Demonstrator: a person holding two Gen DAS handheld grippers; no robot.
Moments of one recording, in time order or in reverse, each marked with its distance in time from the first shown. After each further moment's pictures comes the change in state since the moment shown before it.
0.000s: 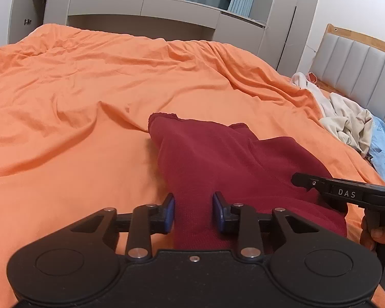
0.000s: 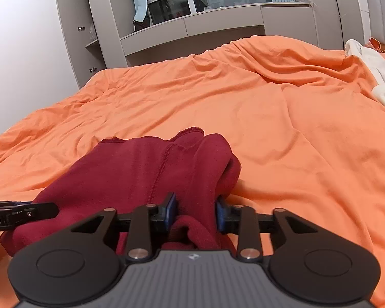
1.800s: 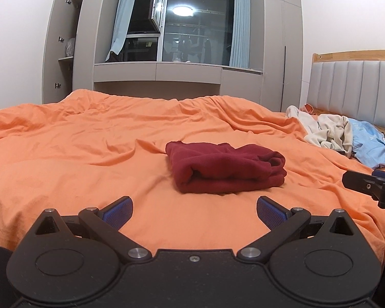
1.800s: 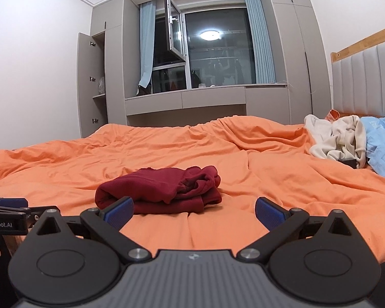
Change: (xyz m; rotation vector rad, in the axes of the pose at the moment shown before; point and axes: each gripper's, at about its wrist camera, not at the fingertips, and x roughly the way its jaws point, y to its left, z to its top) left arm -0.196 -0.073 -0.141 0.104 -0.300 0.152; right arm -0.246 0.063 -0.132 -0.100 -0.365 -0.115
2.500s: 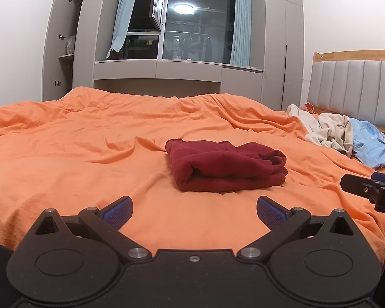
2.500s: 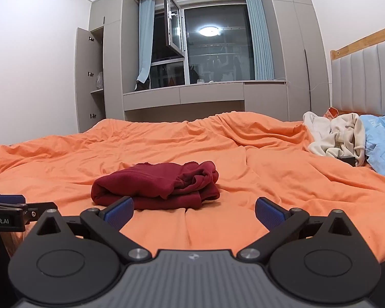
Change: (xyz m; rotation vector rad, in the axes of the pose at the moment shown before) left arm 0.002 0.000 0.001 -0.003 0.009 0.002; right arm 0.004 -0.001 -0.003 -0.011 0.018 -0.006
